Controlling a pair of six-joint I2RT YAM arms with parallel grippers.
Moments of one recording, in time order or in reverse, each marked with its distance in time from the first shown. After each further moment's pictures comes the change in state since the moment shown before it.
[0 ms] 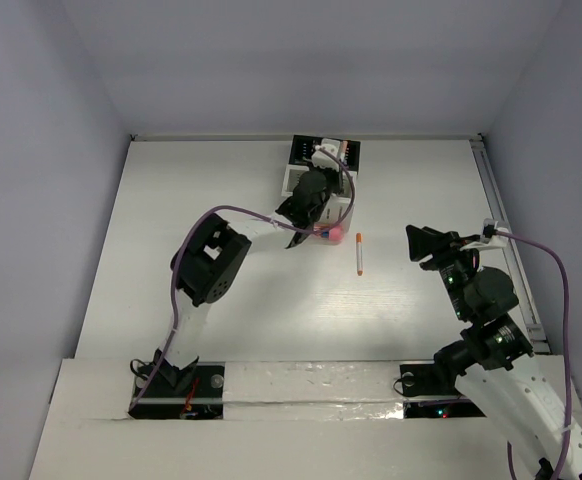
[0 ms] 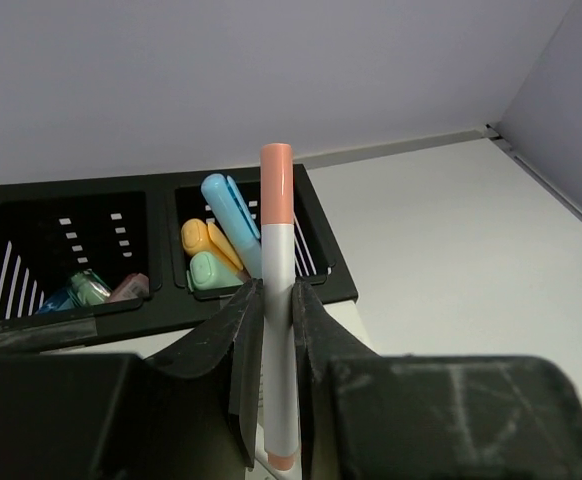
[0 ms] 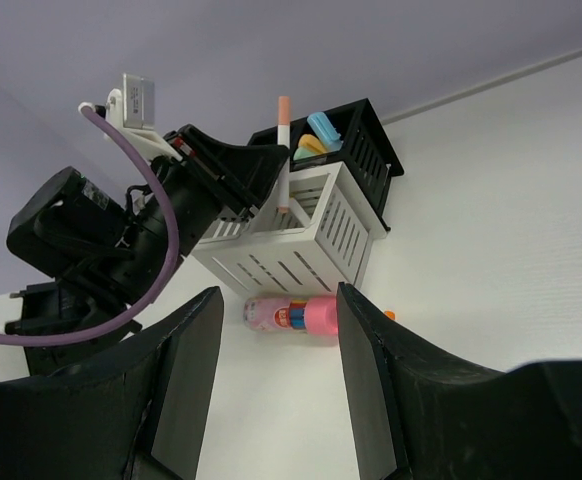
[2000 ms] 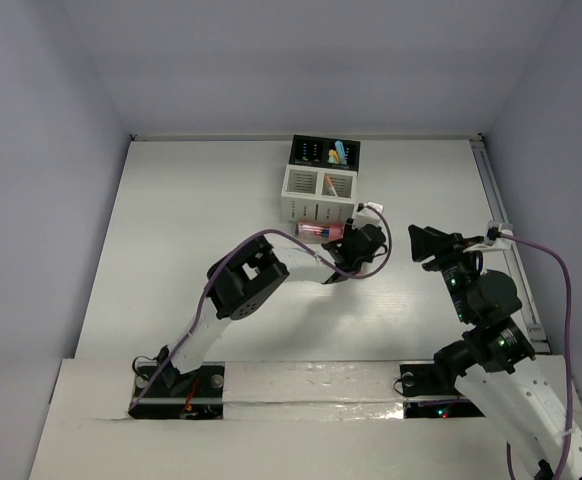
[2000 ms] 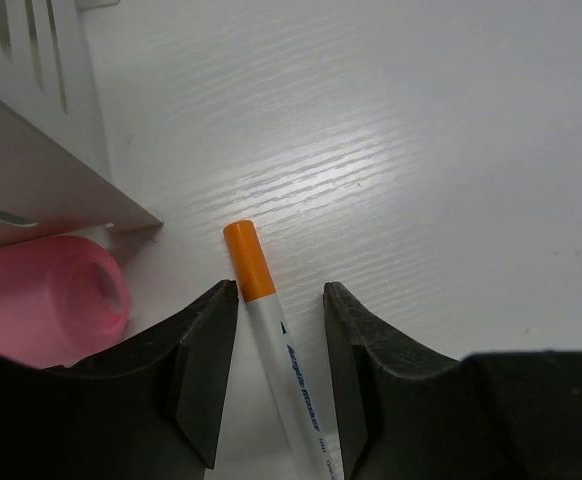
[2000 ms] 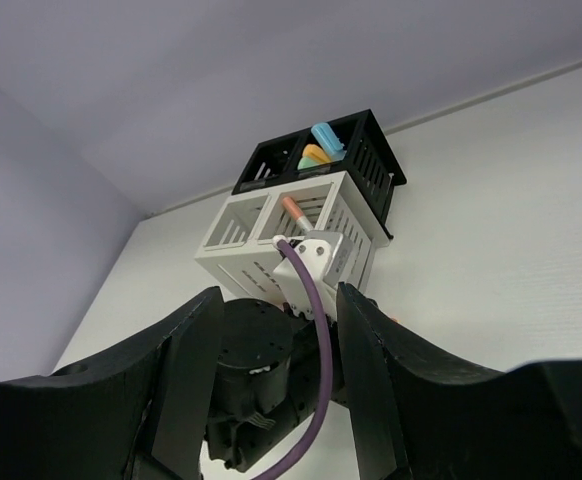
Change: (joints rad) left arm -0.293 0.127 0.080 -0.599 -0.190 -0.290; right arm 0.000 -0.027 0.000 -0.002 0.005 0.001
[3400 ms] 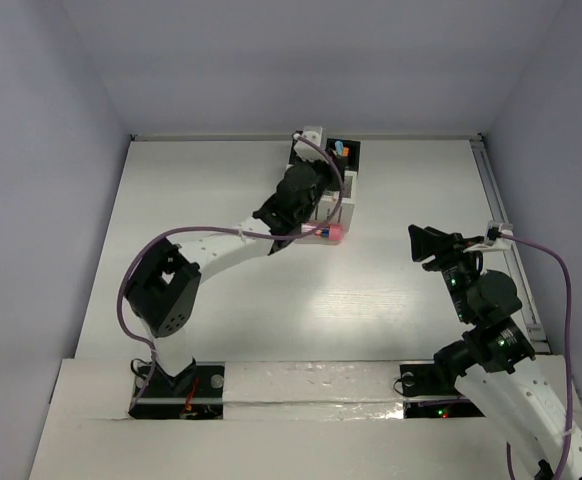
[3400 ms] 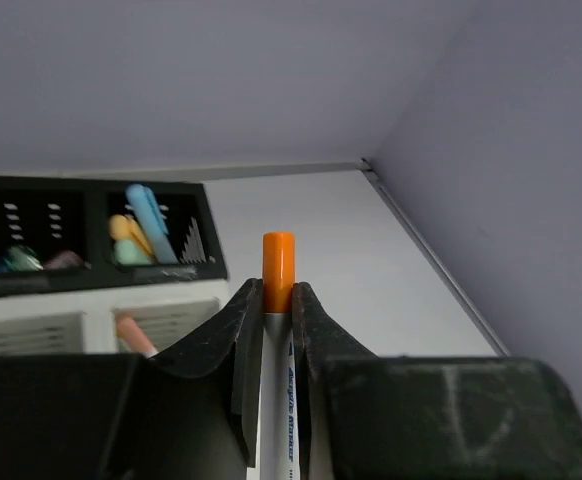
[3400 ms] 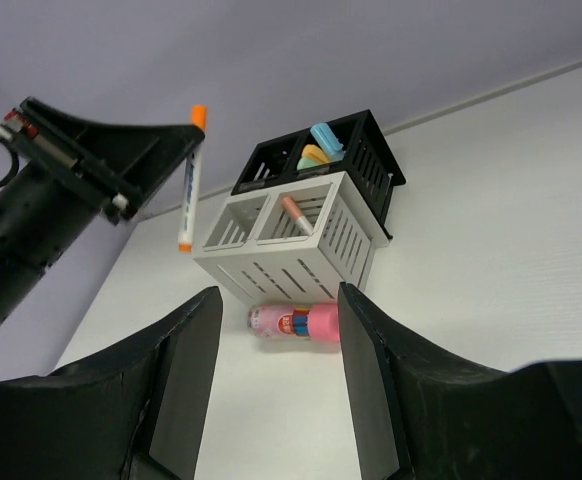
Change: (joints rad) left arm 0.189 -0.494 -0.211 0.373 0.177 0.060; right arm 0.000 0.000 0.000 0.000 0.003 0.000
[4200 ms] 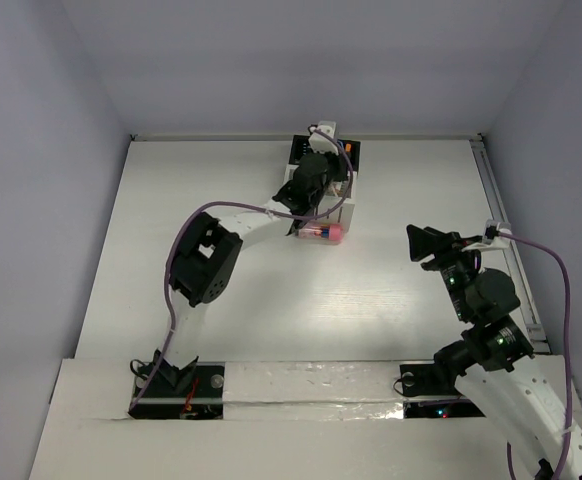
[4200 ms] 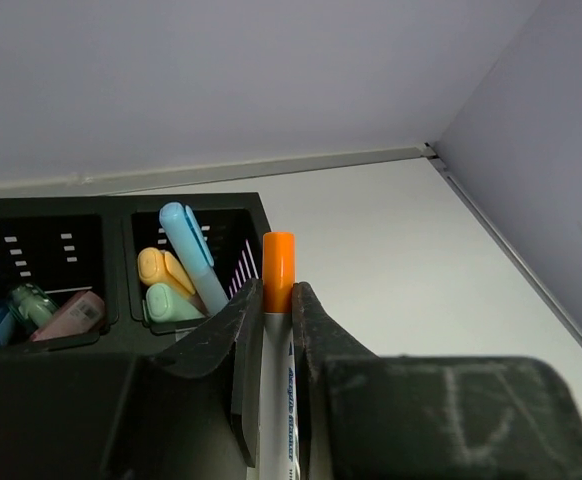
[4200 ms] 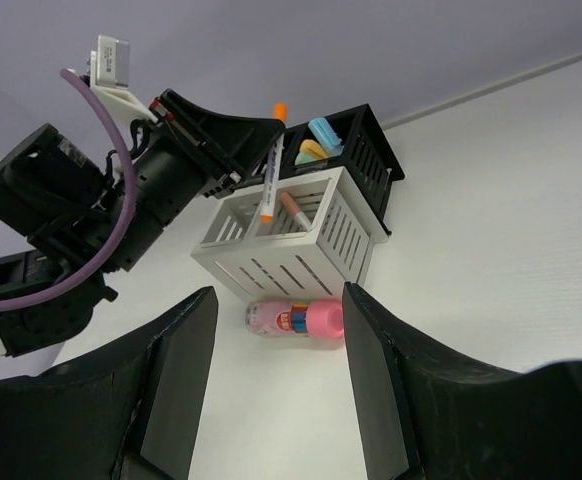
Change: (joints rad) left arm 0.124 0.330 0.246 0.037 0.093 0.051; right arm 0.000 0.014 0.000 0.001 0.000 0.003
